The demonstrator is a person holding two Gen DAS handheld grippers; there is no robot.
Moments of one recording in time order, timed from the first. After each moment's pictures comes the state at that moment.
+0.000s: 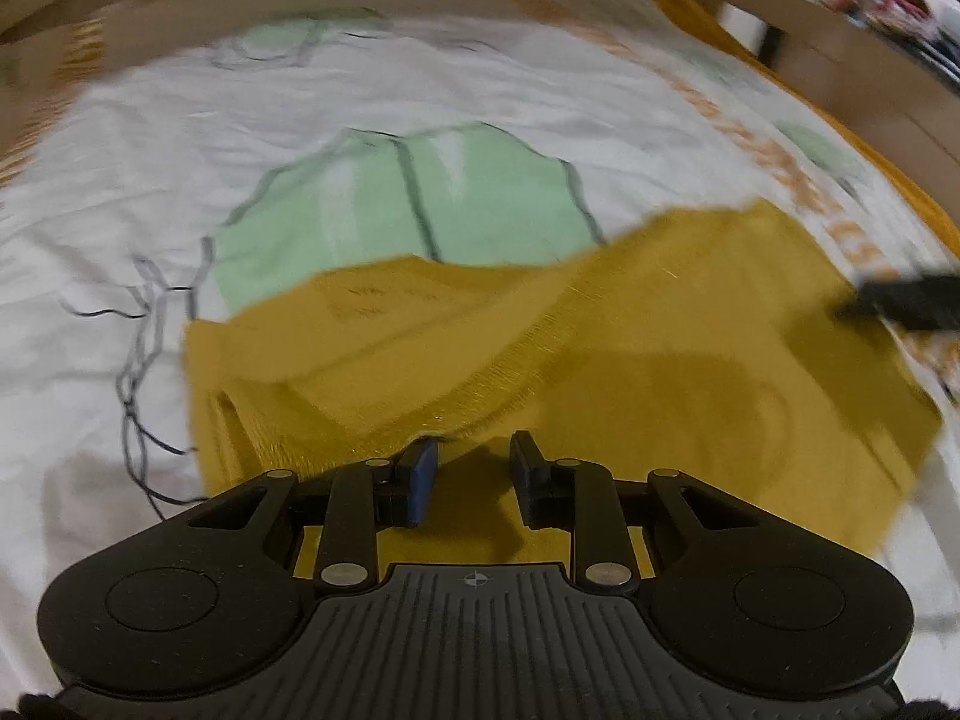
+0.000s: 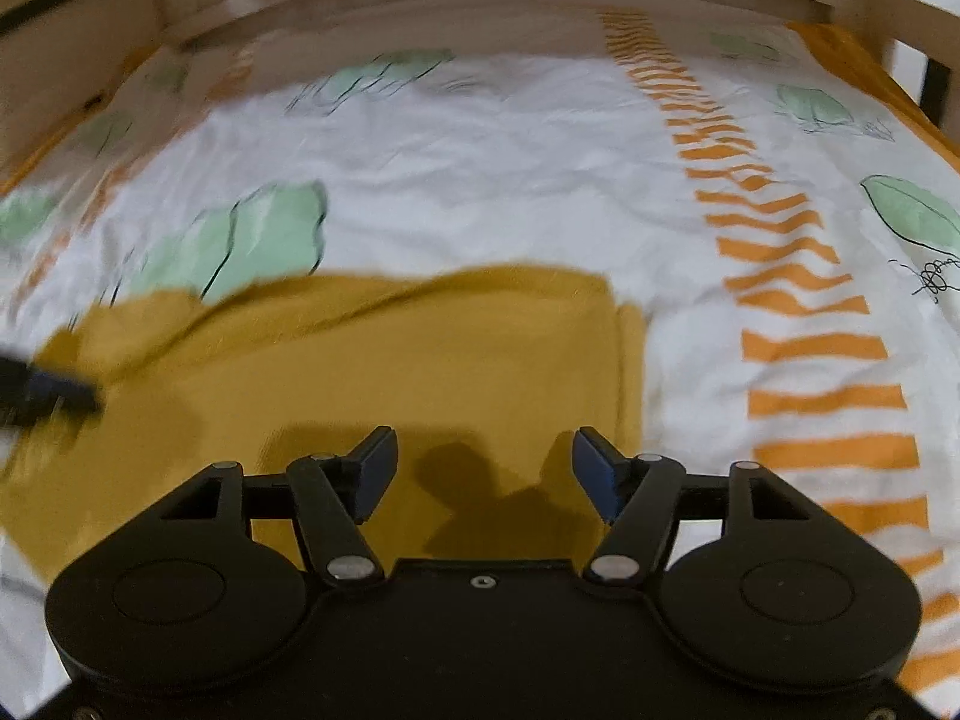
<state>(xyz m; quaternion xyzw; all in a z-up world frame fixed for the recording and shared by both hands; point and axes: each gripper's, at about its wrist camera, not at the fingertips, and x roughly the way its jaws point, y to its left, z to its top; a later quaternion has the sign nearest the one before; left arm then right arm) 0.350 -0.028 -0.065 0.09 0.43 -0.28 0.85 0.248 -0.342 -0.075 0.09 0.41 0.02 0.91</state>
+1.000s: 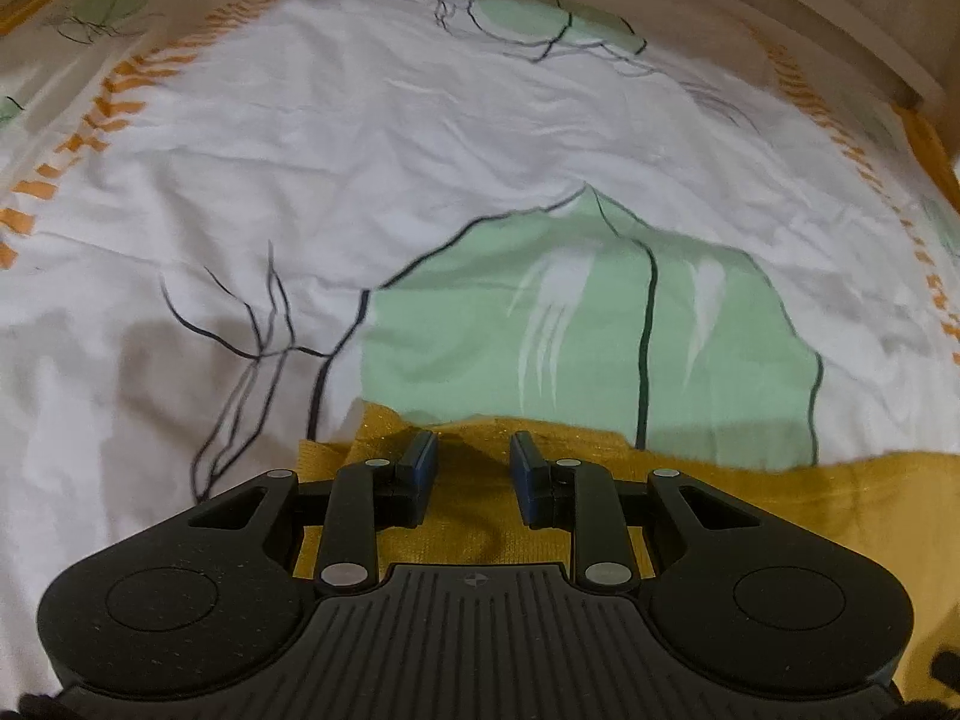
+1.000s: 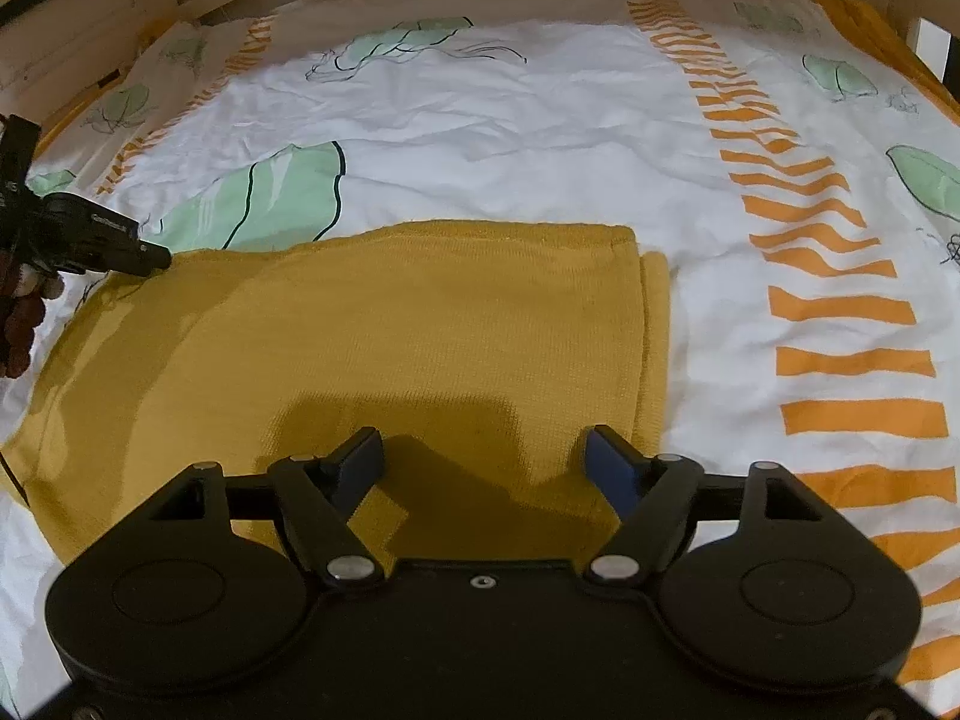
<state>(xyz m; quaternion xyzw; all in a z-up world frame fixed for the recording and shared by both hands) 0.443 -0.033 -0.056 -0.02 0.48 -0.08 0.87 0.246 -0.343 -0.088 0.11 0.44 0.04 0.89</state>
